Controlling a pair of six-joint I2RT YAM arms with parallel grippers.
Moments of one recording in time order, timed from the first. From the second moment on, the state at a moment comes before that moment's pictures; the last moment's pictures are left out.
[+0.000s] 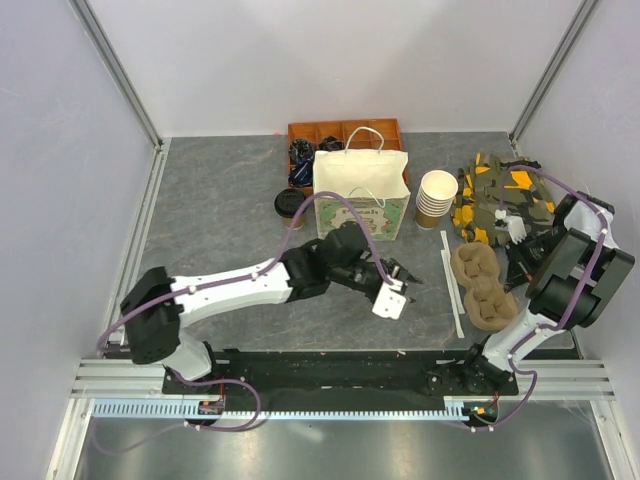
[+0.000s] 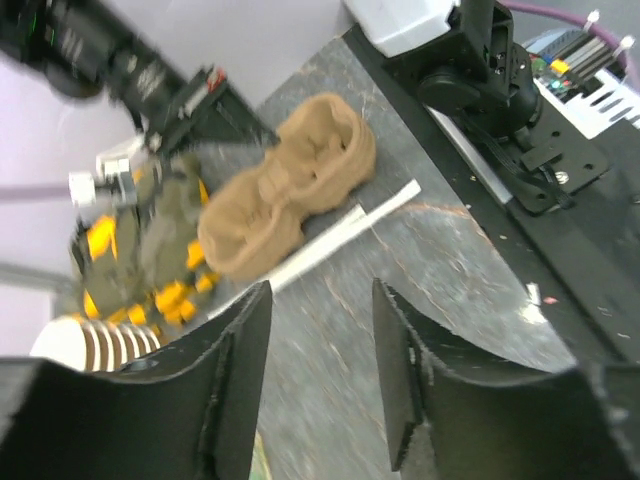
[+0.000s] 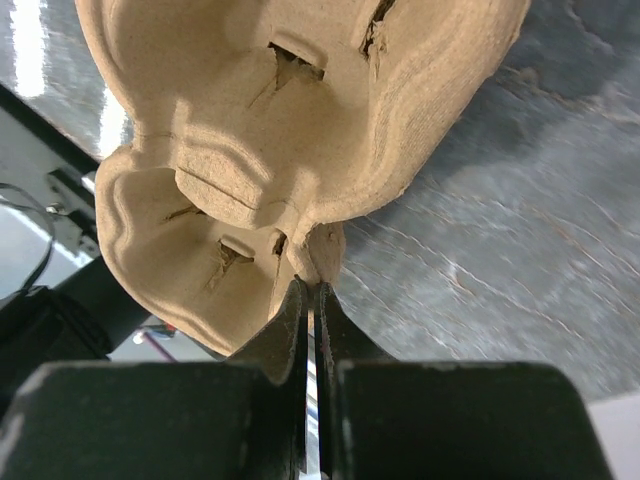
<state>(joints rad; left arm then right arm) -1.11 1.52 1.15 0.01 0.65 0.85 -0.62 1.75 1.27 -1.37 -0.36 -1.17</state>
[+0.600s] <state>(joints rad) -1.22 2.06 1.26 0.56 0.50 1.12 -0.60 1.81 1.30 -1.42 -0.39 -1.17</state>
